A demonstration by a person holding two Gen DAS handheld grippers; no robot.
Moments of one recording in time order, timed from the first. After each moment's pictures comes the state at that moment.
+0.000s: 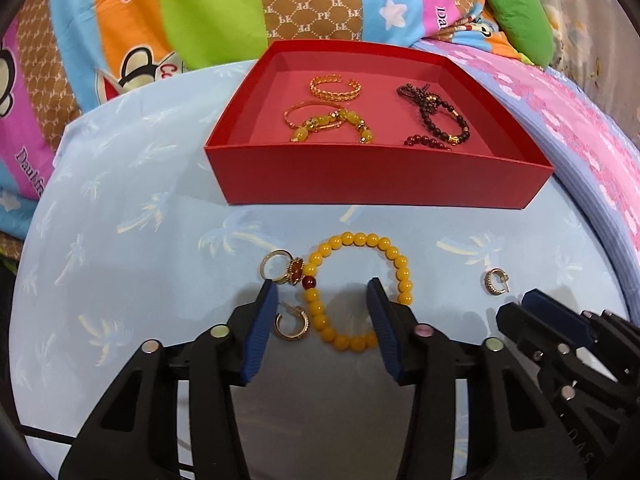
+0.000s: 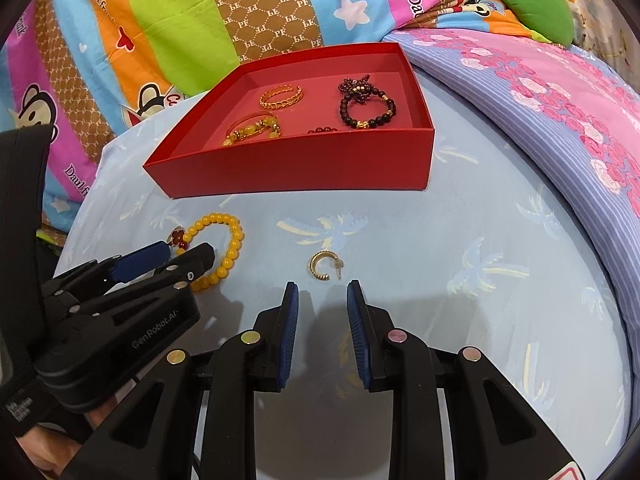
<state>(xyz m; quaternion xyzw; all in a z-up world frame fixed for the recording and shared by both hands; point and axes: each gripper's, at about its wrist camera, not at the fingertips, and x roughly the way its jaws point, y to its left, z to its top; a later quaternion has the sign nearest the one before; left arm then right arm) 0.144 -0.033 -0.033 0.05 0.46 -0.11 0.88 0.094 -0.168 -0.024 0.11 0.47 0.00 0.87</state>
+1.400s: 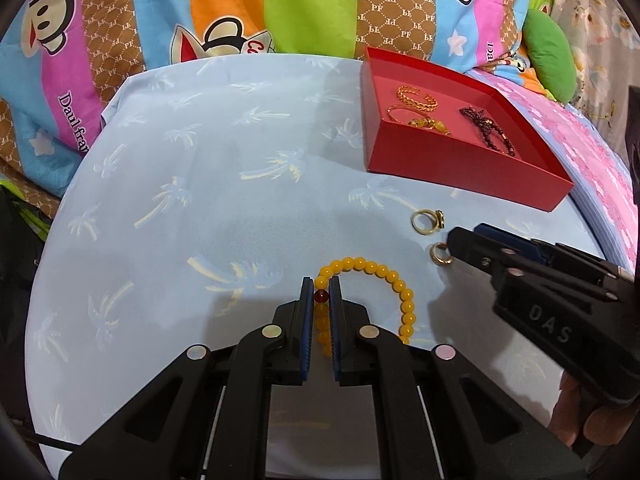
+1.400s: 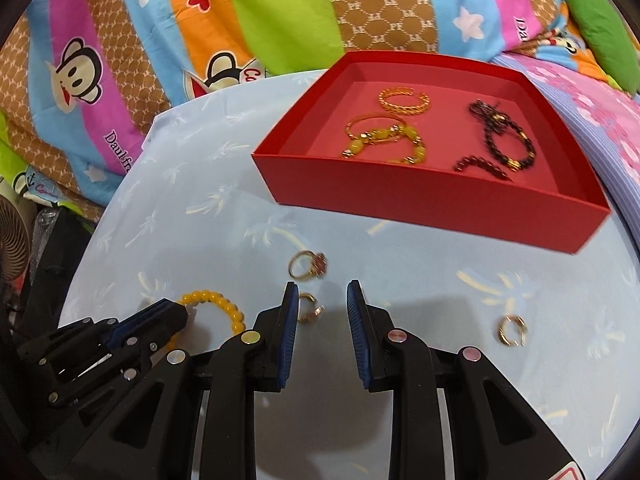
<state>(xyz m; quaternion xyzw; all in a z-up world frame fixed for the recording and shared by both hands) 0.120 0.075 -0.026 -0.01 0.46 -0.08 0.88 0.141 -0.067 -0.023 0.07 0.47 0.09 0.87</state>
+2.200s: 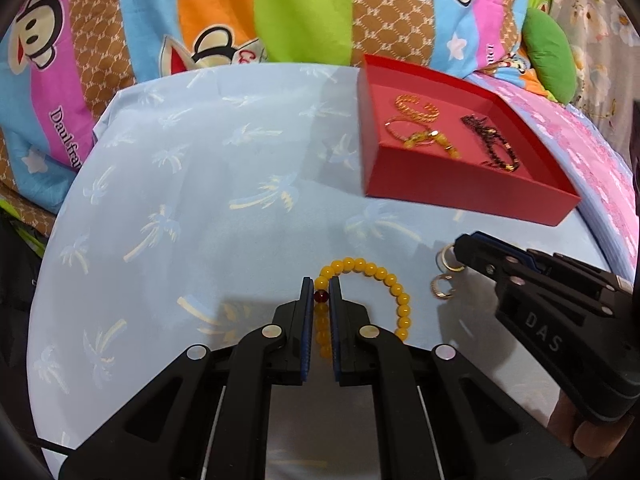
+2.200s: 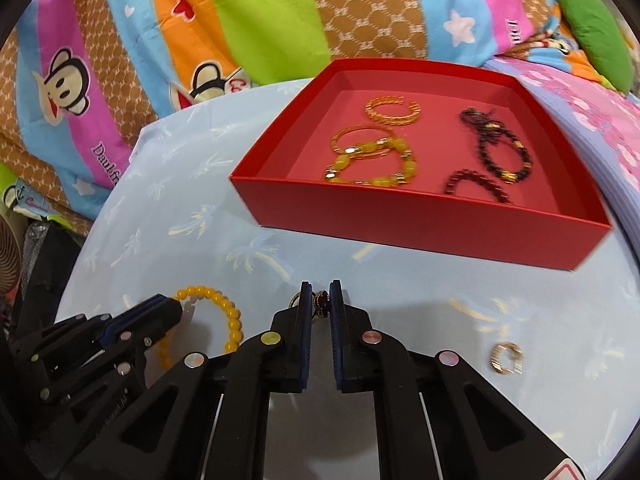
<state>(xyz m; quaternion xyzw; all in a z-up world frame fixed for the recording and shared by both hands) 0.138 0.065 -0.020 0.00 0.45 -0.09 0.89 0.149 -0.081 -0.020 0.08 0.46 0.06 0.88</state>
